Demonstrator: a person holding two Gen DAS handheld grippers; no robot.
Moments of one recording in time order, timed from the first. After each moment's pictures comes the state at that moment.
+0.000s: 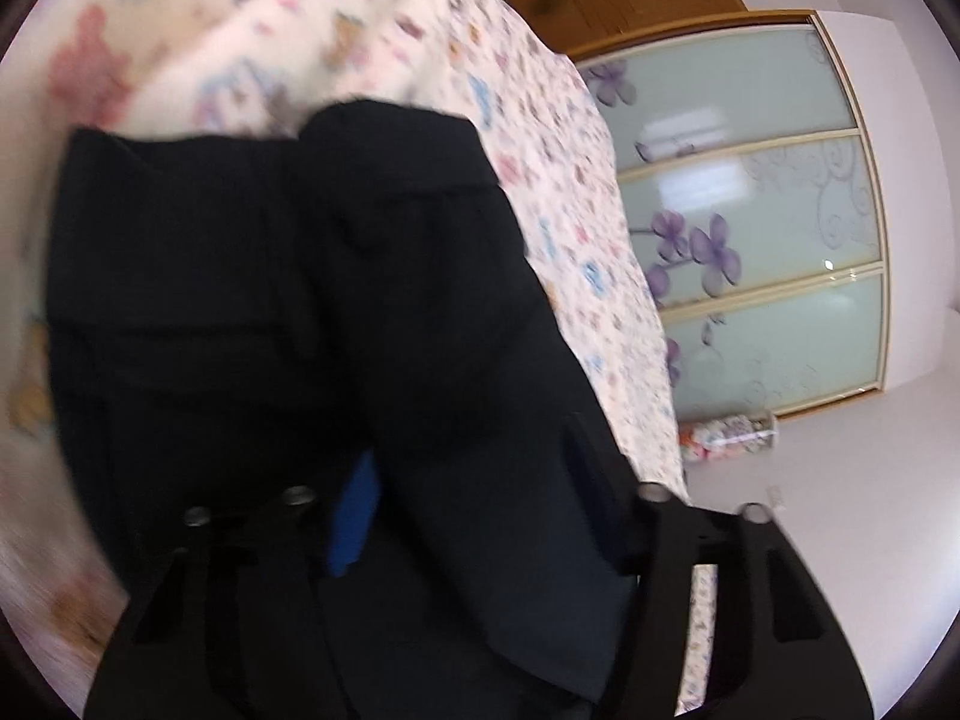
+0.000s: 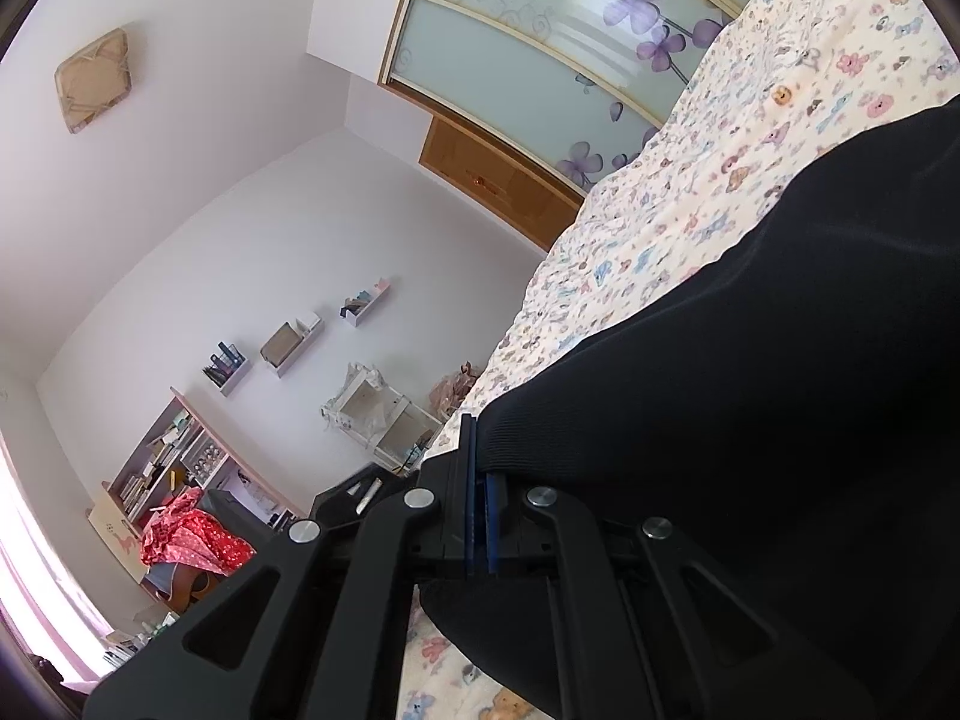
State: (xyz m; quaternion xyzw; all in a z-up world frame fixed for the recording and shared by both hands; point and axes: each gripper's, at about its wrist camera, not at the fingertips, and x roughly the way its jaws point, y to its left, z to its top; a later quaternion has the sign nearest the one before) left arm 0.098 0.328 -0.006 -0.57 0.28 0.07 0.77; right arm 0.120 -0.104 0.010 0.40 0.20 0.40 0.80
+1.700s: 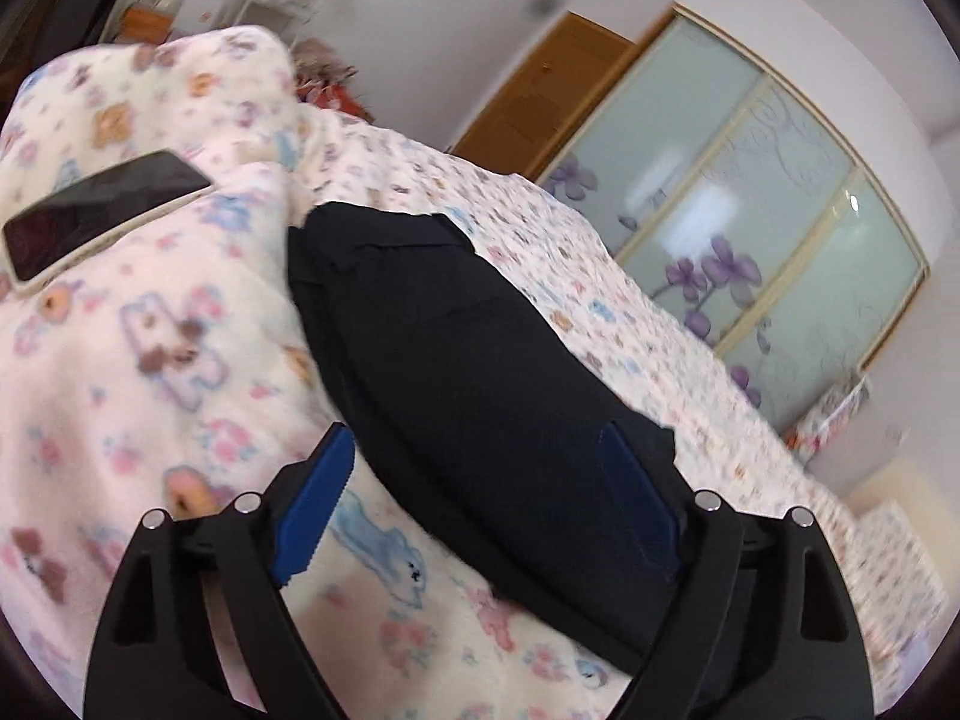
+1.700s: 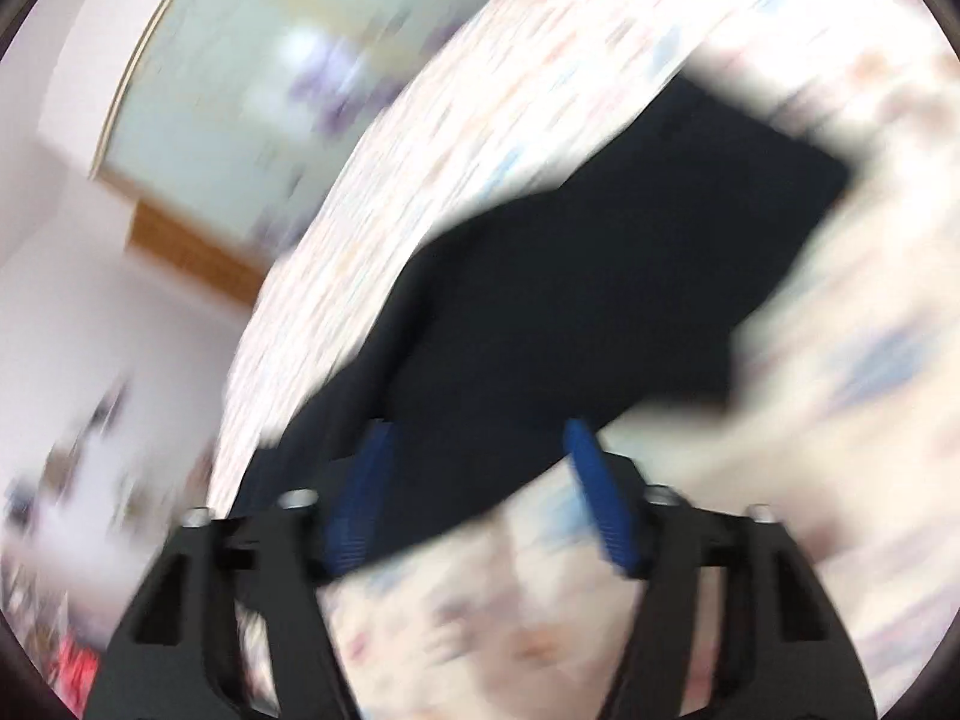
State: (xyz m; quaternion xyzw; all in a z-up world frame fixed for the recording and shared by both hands) left arm -0.051 0.195 0.030 -0.35 0.18 0.19 0.90; right arm -0.025 -0.416 0.035 0.42 0.32 0.00 0.85
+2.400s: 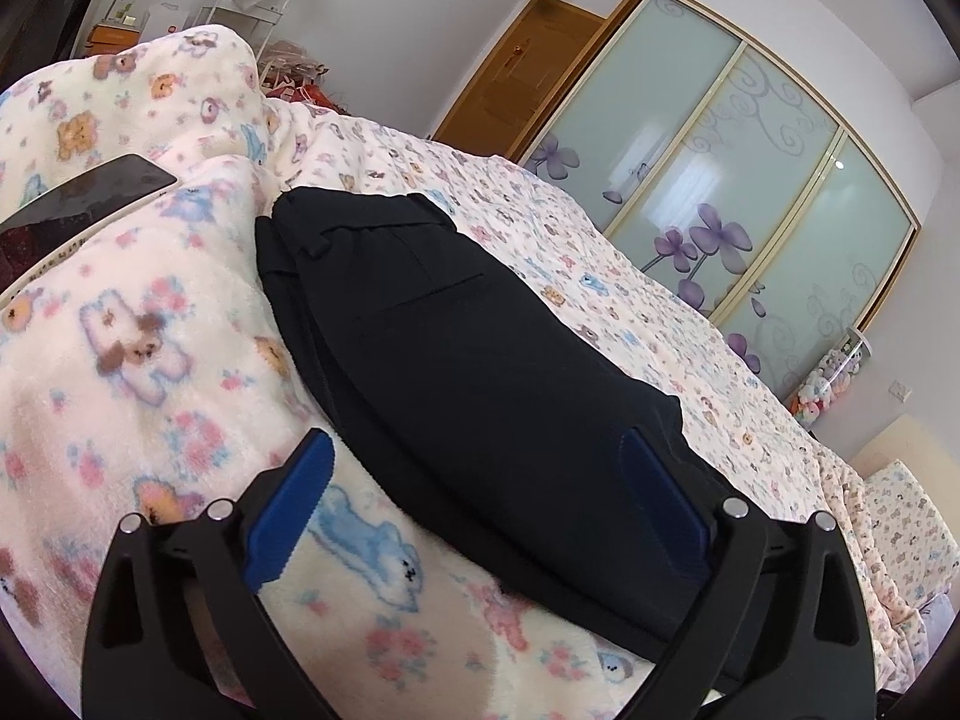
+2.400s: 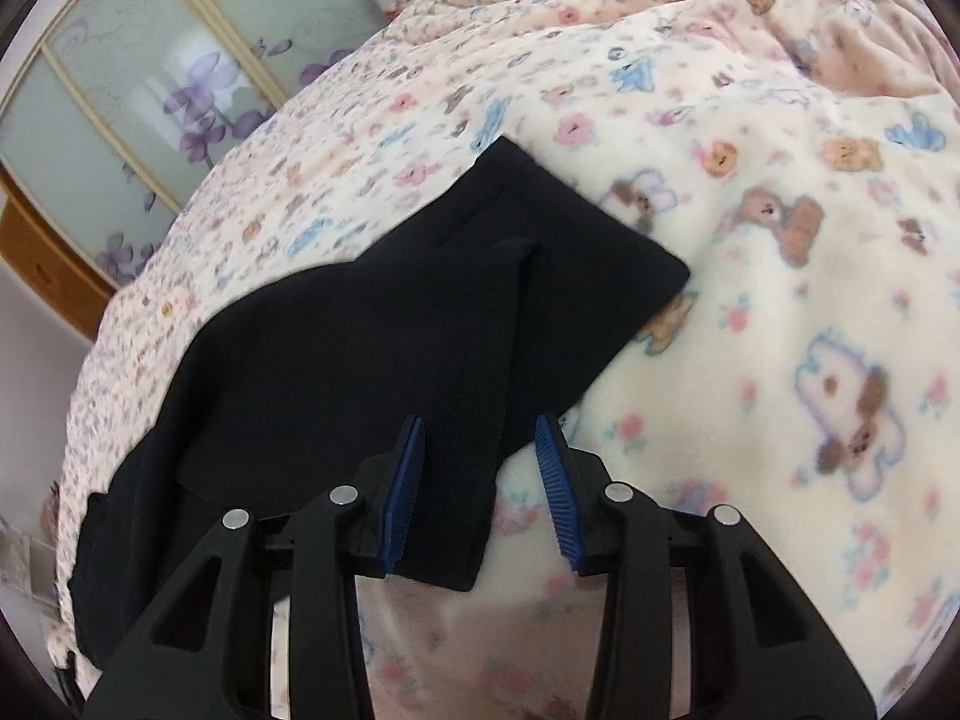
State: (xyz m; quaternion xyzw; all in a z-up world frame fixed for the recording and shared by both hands) left arm -0.036 0.196 0.021 -0.33 0.19 0.17 0.91; right arm -0.013 -0.442 0.010 0.31 0.38 -0.16 0.86
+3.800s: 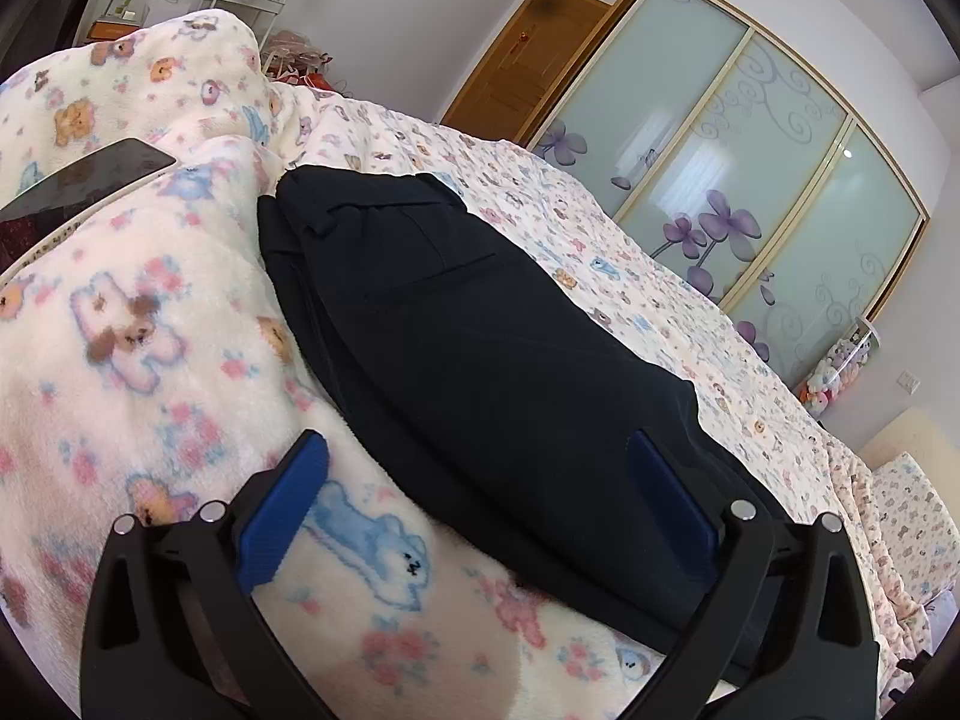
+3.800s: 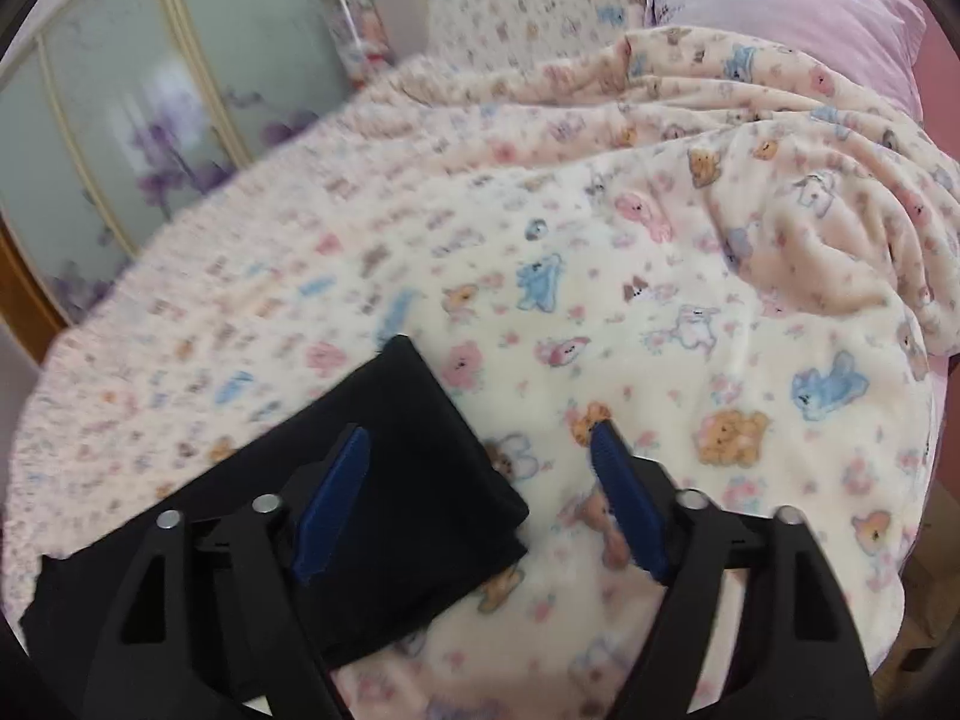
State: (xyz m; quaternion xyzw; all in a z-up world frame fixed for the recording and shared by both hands) left arm -0.028 0.200 0.013 -0.33 0.21 0.17 0.91; right arm -0.008 -0.519 0.074 0.26 0.32 -0.24 0.88
